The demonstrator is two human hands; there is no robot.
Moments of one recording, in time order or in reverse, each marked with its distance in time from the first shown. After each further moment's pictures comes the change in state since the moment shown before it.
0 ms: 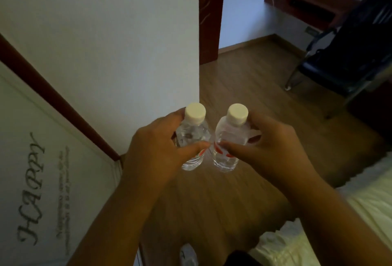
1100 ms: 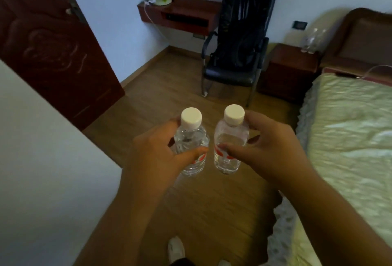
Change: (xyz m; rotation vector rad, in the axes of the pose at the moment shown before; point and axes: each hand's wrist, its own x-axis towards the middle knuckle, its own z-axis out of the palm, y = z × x) left_hand 0.322 0.174 0.221 -0.039 -0.370 0.404; right_hand 0.198 0.184 -0.186 -0.041 0.436 0.404
